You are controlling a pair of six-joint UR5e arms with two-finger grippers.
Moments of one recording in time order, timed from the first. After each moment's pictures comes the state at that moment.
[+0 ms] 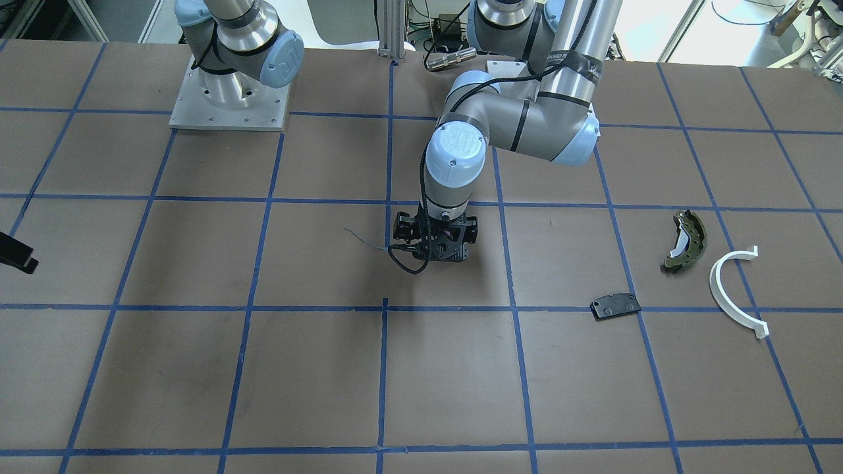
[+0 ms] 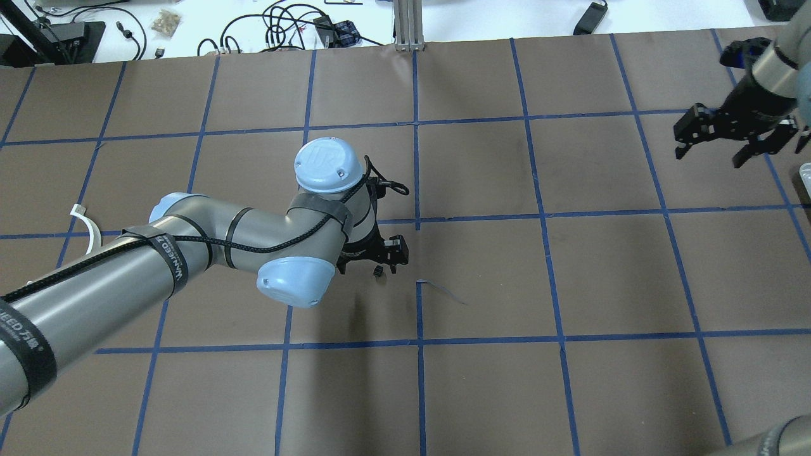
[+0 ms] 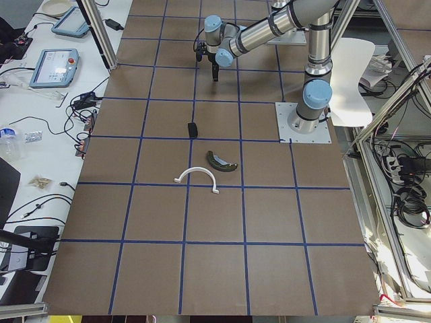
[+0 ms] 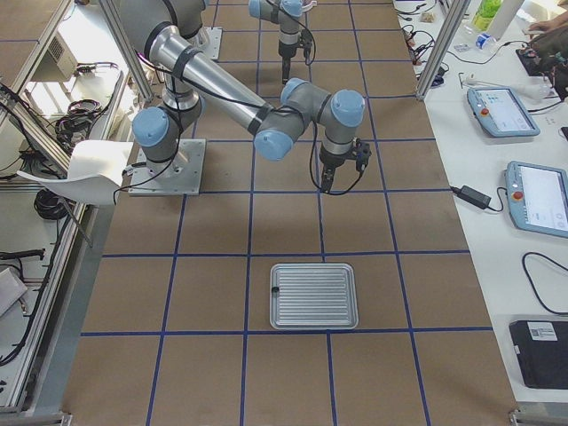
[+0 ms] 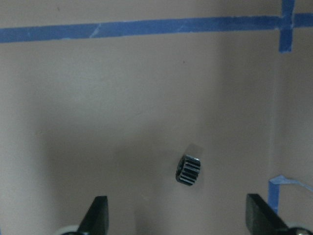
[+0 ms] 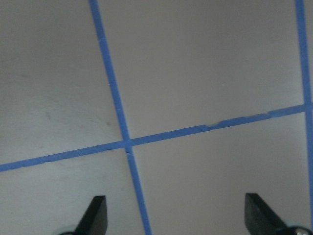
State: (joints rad) left arm -1.87 -1.90 -2.00 -0.88 1.52 -0.26; right arm 0.98 -1.30 1.65 -1.87 -1.58 -0.40
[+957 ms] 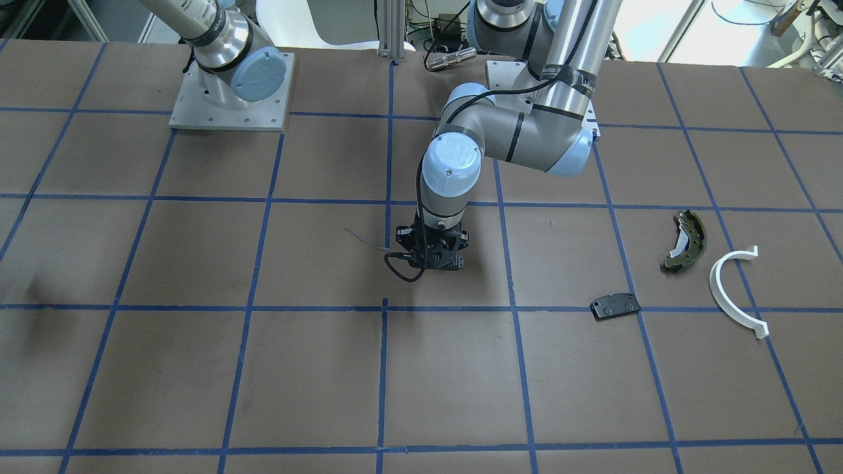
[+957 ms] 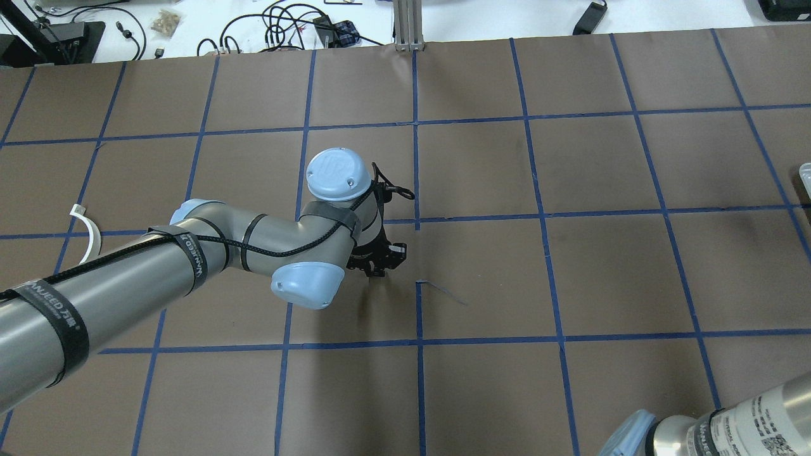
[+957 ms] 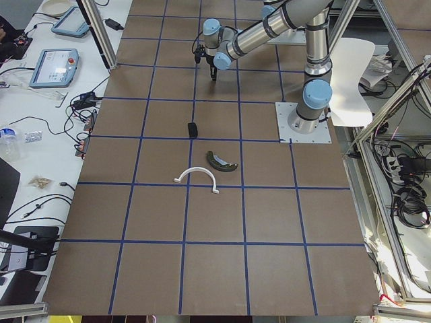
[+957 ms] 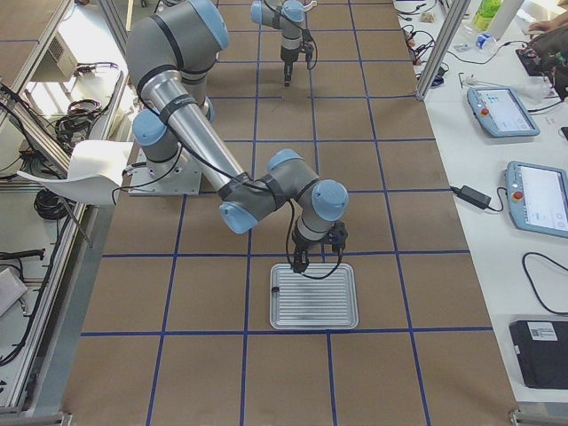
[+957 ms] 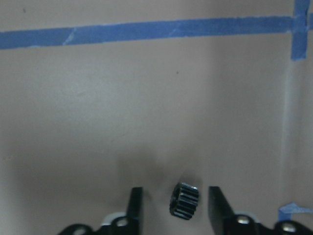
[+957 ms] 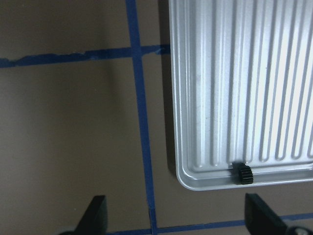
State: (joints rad) left arm -1.88 -1.94 -2.00 -0.82 1.52 -0.25; right arm 0.68 -1.11 1.54 -1.87 -1.74 -0.81
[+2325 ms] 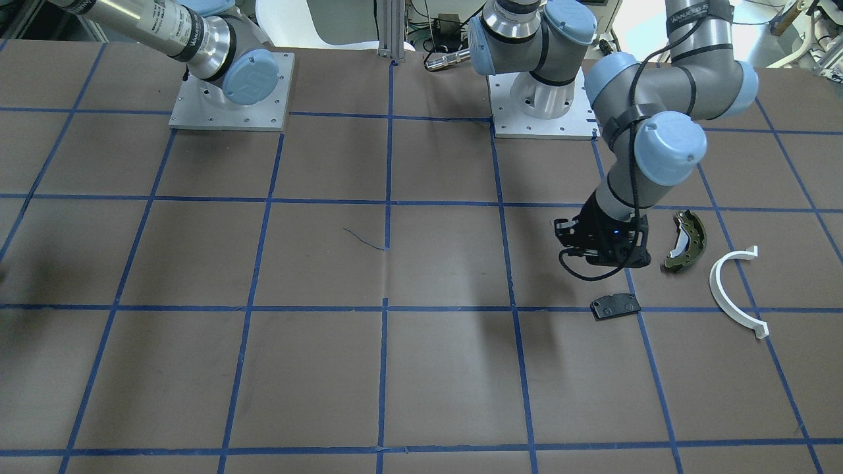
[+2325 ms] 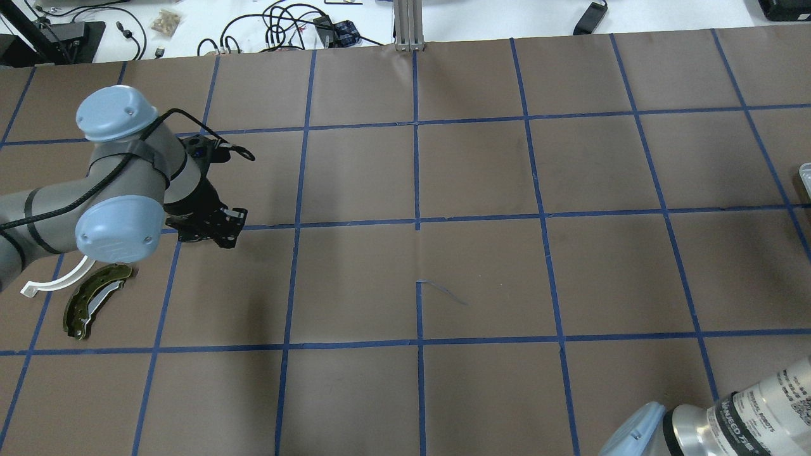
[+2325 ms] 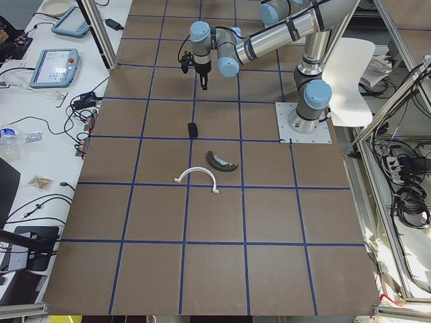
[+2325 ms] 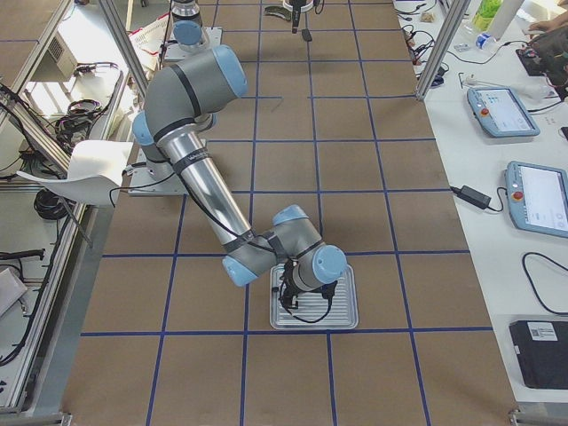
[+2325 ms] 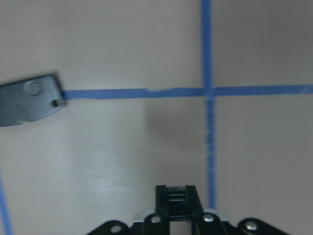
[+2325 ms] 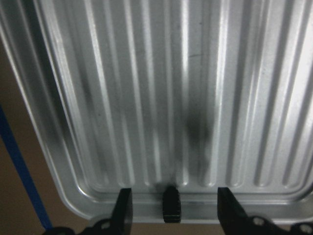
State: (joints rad) left arm -1.33 -1.70 -2.04 -1.06 1.60 0.31; right arm 0.61 -0.90 1.41 -1.81 -1.79 -0.88
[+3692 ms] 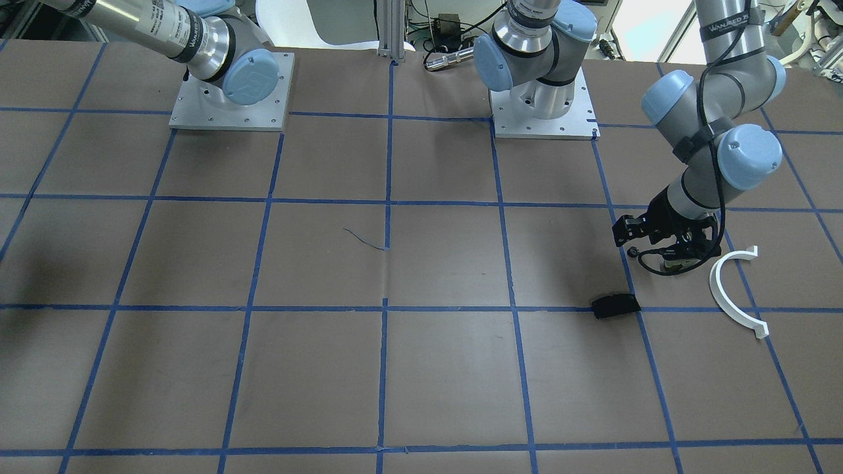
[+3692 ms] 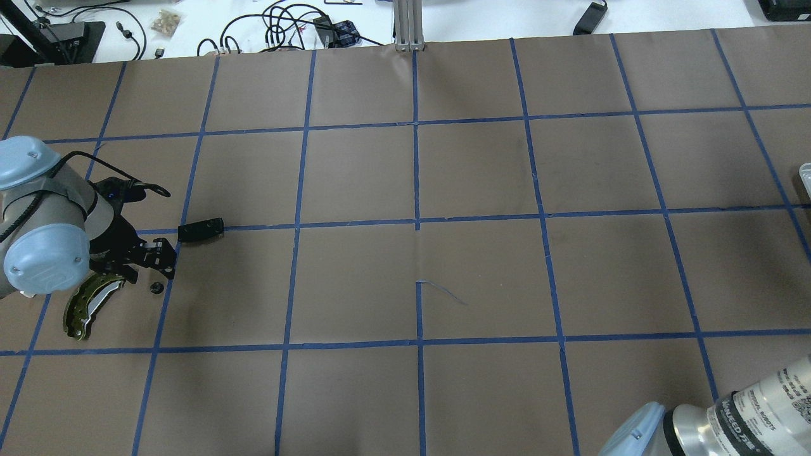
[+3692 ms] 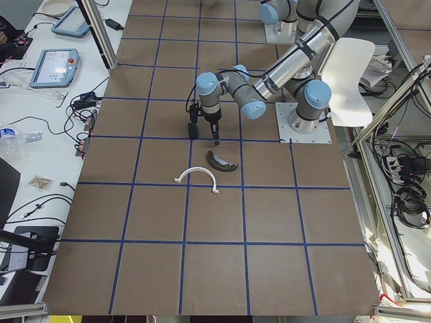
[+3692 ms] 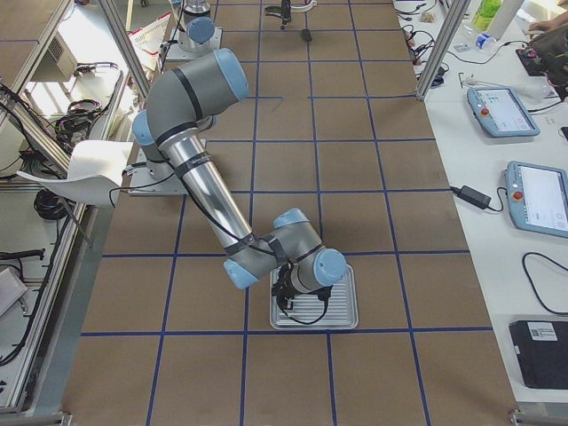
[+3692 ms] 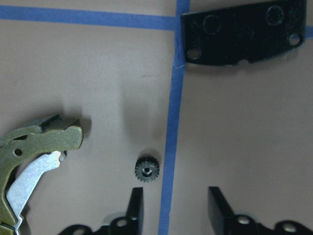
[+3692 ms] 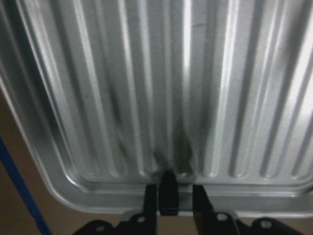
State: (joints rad) left arm -1.08 -1.73 -2.12 -0.99 1.64 0.40; right arm 0.61 -0.88 1.41 -1.78 -1.85 -0.88
